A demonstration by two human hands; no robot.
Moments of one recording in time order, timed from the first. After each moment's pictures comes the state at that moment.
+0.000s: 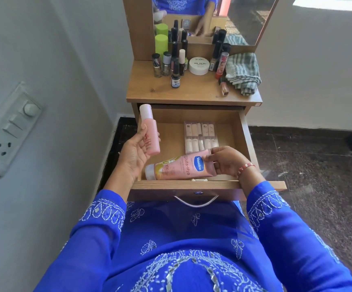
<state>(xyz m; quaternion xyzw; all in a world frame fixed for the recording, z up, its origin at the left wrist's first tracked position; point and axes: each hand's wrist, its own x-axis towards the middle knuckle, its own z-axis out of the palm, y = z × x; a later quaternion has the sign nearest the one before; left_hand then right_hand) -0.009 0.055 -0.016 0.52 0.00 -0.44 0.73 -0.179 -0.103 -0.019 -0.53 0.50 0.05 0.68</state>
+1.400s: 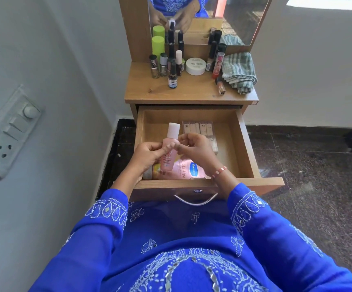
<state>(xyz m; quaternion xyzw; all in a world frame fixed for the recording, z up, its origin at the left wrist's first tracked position) -0.028 0.052 -0.018 0.71 -0.22 -0.42 0.53 -0.140 -0.051 -0.005 -0.71 0.35 -0.14 0.59</state>
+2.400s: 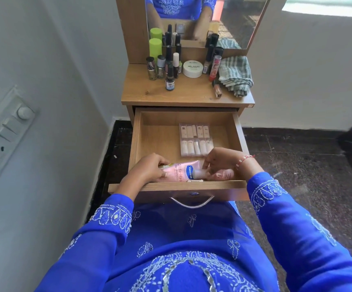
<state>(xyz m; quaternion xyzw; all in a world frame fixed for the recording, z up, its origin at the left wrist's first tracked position) -0.031 0.047 -0.032 0.82 -0.42 -0.34 0.16 -0.182 -0.122 -0.018 -0.87 0.29 0.28 0.29</state>
